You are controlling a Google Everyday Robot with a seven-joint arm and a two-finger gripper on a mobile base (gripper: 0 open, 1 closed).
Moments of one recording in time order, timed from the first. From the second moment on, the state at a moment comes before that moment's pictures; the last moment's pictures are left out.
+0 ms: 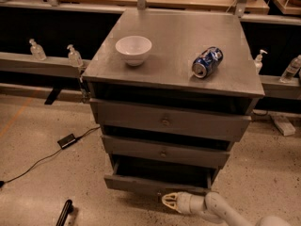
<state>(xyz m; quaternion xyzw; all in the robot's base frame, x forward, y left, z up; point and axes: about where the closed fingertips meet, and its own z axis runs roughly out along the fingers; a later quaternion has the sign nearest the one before) 0.527 -0.093 0.136 -0.60 0.61 0.21 0.47</state>
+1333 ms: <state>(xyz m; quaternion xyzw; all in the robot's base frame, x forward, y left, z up) 0.595 -0.122 0.136 -0.59 0.62 0.16 0.49</state>
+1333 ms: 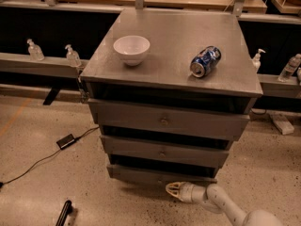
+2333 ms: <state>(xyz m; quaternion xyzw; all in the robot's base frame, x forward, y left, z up) 0.625 -0.112 0.136 -0.57 0.61 0.15 0.53</state>
